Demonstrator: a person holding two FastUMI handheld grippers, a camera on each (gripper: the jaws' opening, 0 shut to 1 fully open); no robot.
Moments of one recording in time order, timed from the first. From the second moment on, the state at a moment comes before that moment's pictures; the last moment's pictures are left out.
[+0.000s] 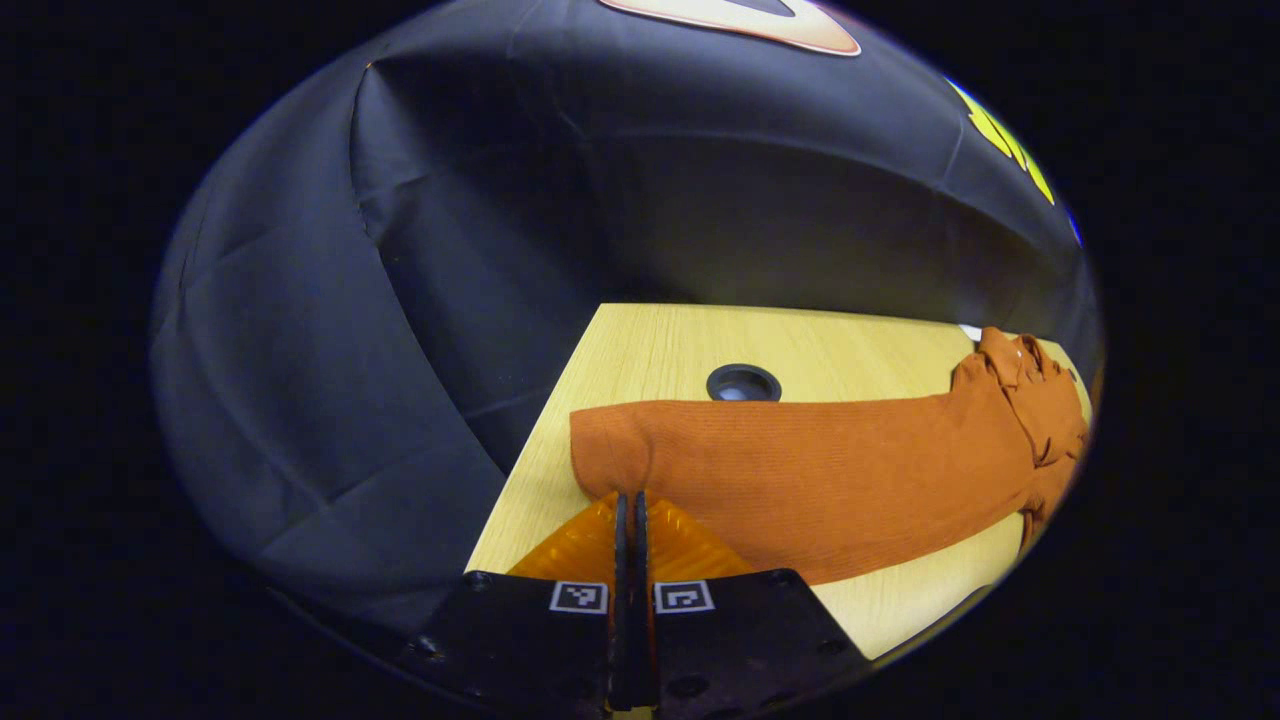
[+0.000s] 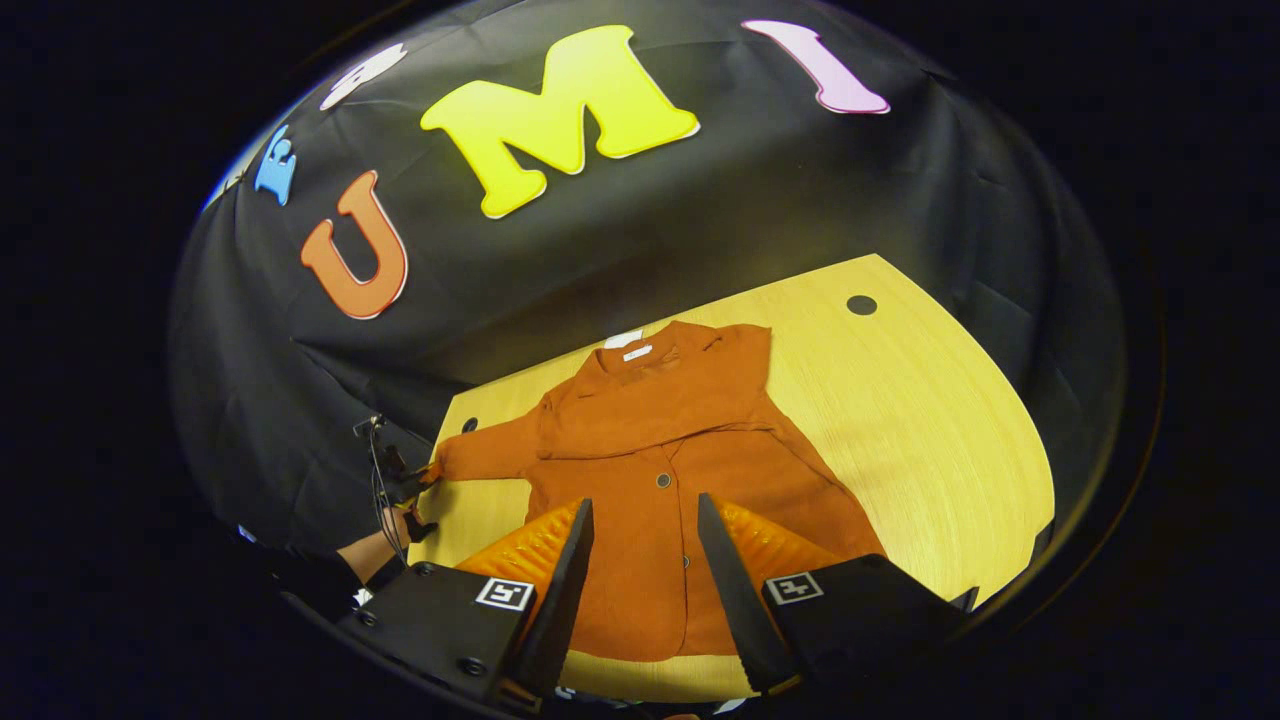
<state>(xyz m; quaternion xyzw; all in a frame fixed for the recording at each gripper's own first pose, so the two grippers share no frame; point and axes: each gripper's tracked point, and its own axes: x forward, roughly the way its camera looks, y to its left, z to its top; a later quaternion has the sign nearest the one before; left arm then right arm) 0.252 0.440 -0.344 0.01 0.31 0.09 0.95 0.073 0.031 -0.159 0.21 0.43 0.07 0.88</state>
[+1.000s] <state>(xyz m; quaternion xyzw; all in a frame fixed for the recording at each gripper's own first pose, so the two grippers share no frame) 0.266 0.187 -0.087 -0.01 0.16 -0.04 0.99 0.050 -0.049 -0.109 0.24 0.33 0.17 0.90</state>
